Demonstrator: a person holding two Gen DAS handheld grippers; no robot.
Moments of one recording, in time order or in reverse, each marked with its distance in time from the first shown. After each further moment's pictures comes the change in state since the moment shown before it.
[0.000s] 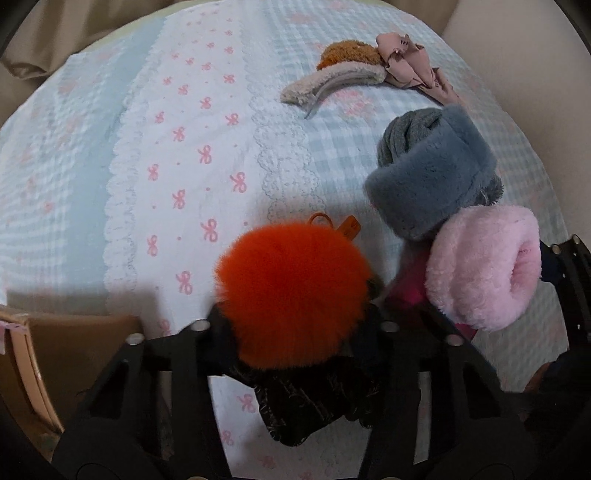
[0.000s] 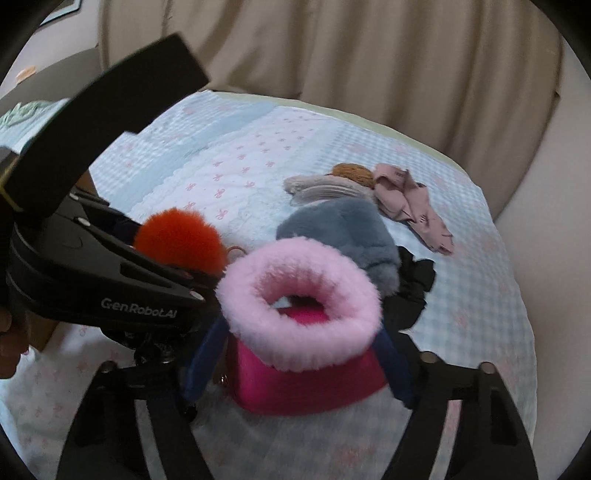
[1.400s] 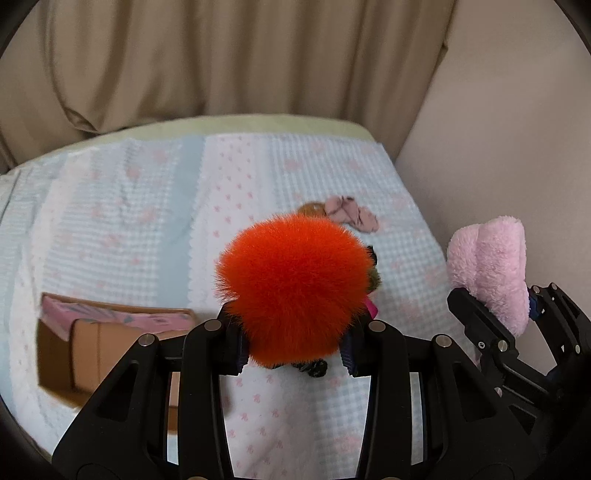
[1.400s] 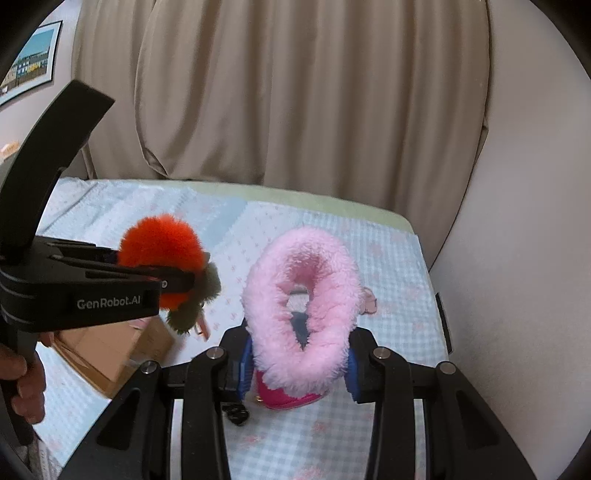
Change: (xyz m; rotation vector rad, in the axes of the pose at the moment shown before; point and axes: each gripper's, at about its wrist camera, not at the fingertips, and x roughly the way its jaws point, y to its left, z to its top) left arm -0.266 0.002 -0.022 -0.075 -0.353 -0.052; right arm -0.186 -0.012 0.076 0.170 -0.165 -0.083
